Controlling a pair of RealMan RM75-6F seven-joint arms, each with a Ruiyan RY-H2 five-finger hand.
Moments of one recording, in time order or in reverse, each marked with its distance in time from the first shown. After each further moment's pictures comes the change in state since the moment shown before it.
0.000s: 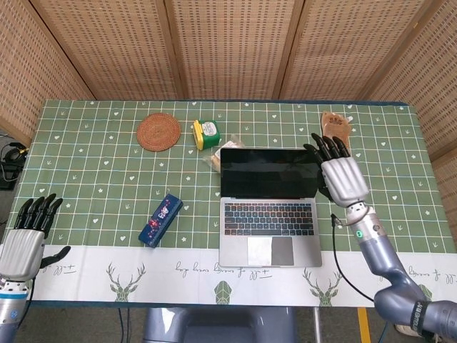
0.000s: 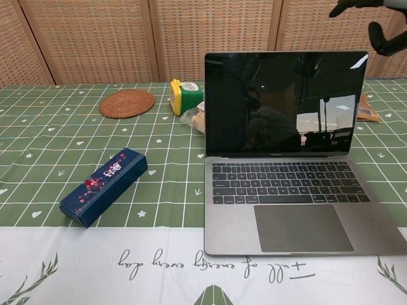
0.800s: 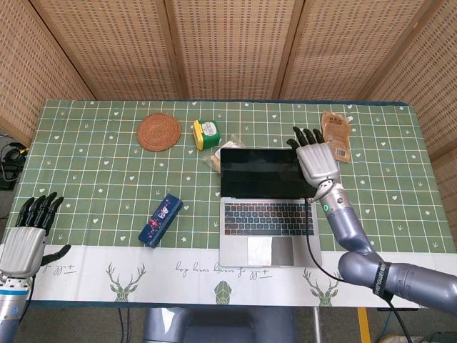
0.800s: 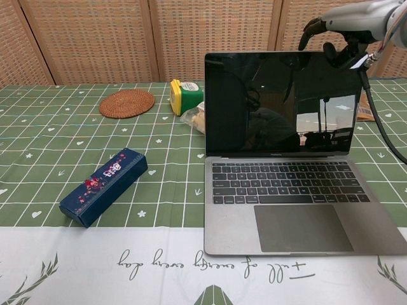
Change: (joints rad) left arm -0.014 0.000 -0.001 0.007 -0.022 -0.032 -0.001; right arm 0.283 -0.090 -0.027 0.101 0.460 -0.075 -0.306
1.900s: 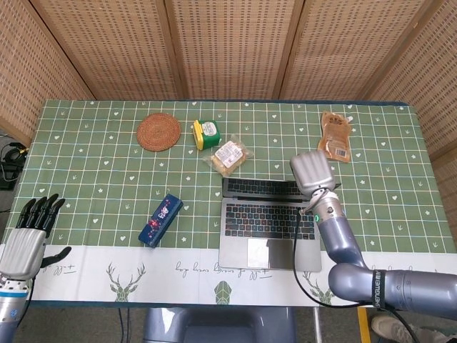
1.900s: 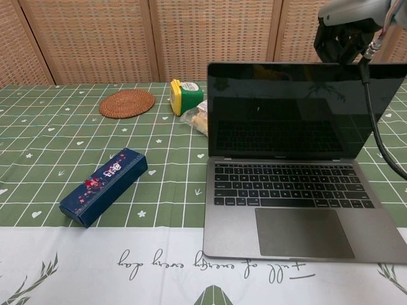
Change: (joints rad) left arm 0.002 0.020 0.014 -0.020 0.014 0.007 -0.009; right arm 0.171 0.114 -0.056 -0.299 0.356 0.195 -0.305
